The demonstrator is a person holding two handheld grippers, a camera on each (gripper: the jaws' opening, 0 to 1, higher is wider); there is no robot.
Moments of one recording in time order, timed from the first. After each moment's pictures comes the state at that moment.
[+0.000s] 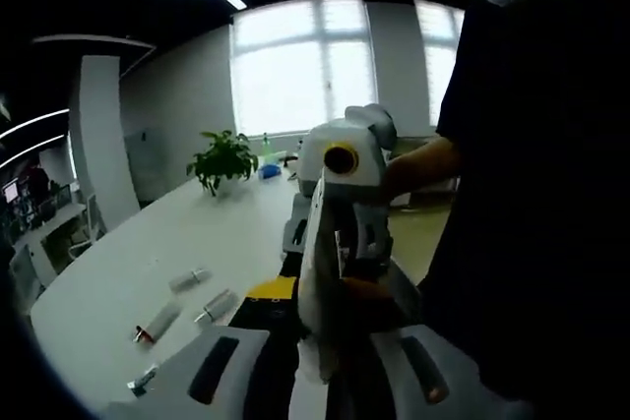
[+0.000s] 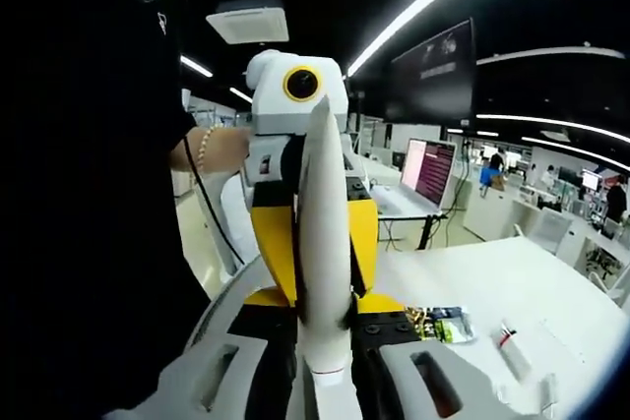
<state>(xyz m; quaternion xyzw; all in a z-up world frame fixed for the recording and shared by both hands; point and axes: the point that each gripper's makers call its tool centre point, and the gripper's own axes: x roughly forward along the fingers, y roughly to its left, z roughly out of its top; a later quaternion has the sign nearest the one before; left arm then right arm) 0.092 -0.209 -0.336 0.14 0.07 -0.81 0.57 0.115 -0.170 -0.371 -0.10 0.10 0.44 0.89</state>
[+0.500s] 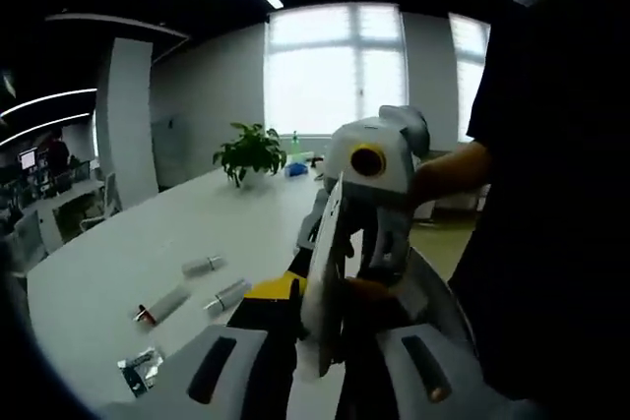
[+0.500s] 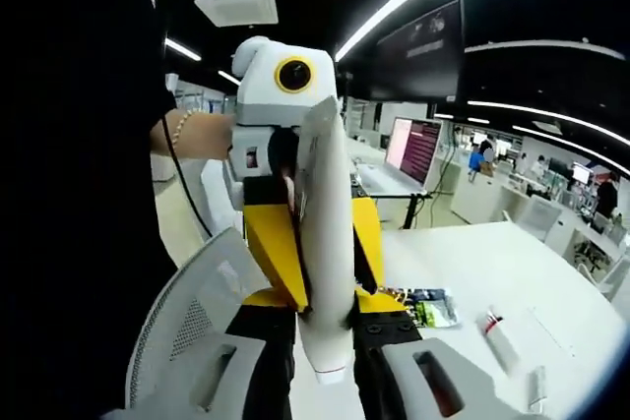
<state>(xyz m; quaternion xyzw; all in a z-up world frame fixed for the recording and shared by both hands) 0.130 -0.231 -0.363 0.11 0.09 -0.77 0.62 0.150 -0.193 -0.403 -0.13 0.14 0.40 0.90</state>
